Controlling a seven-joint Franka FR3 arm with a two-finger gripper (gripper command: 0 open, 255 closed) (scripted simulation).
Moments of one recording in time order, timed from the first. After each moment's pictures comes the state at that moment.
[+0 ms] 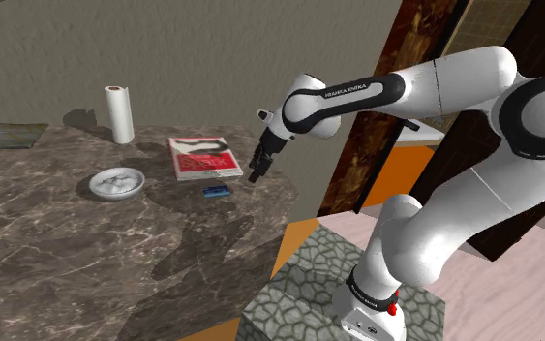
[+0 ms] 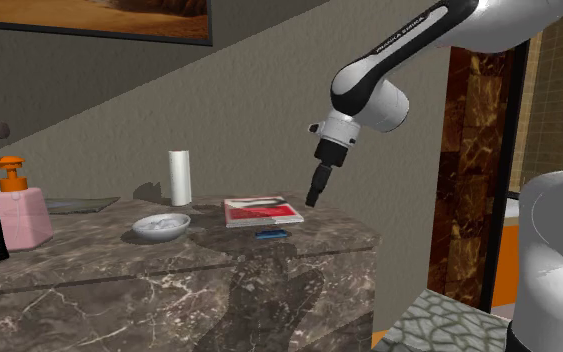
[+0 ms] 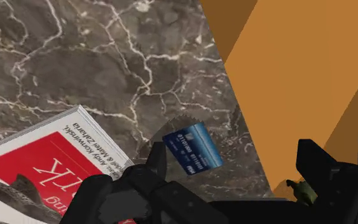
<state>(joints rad) 0.29 -0.44 -0.33 -2.60 0.26 2.40 -0.89</state>
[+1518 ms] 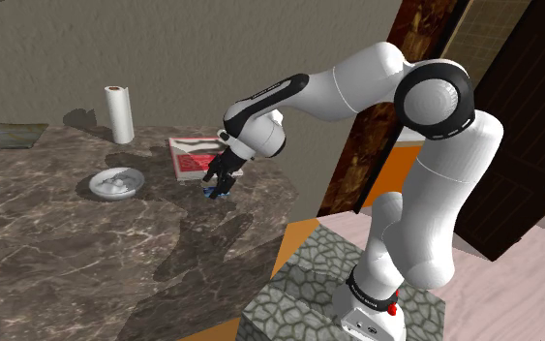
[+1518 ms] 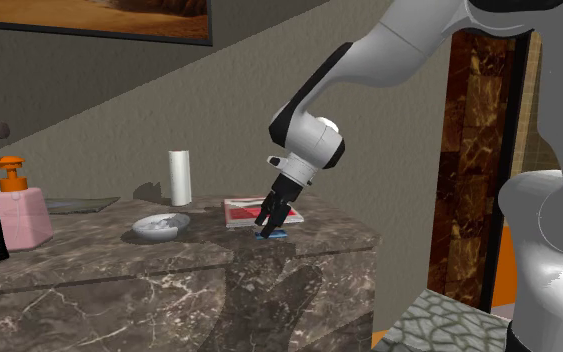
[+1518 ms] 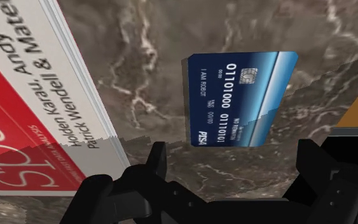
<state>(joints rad) 0.62 0.07 -0.52 -2.34 0.98 2.51 -1.77</state>
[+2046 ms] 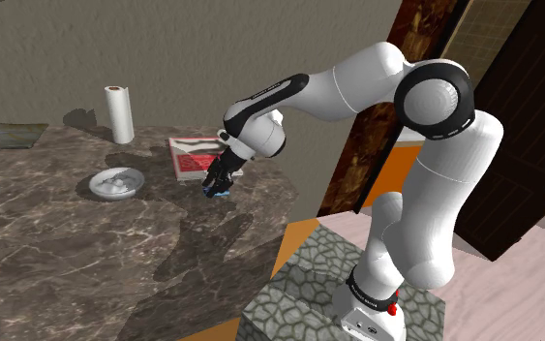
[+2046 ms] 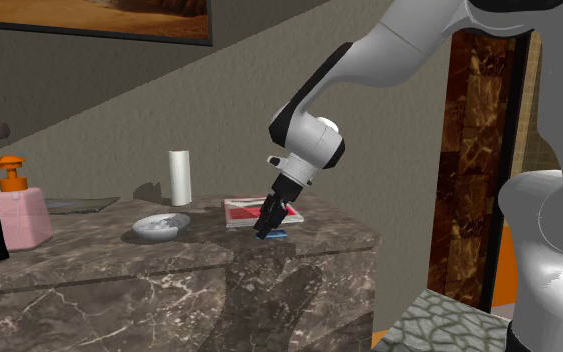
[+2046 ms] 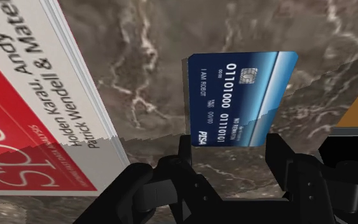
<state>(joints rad) 0.62 0.07 -0.52 -2.34 0.98 2.51 -1.77</state>
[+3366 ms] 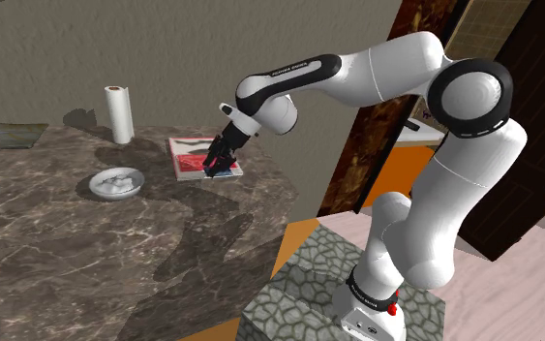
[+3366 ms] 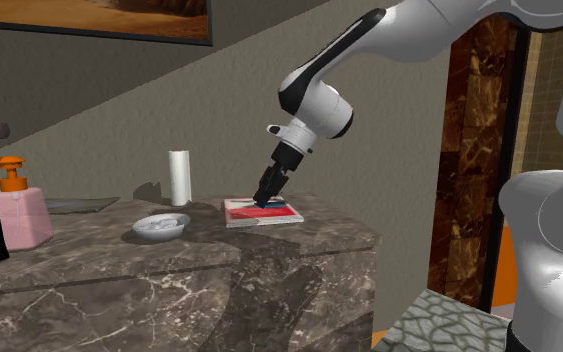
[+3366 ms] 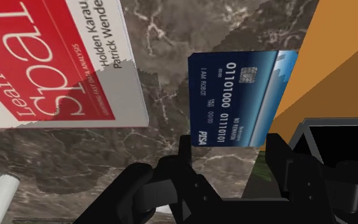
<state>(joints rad) 0.61 -0.10 -0.53 -2.31 0.70 2.43 -1.51</state>
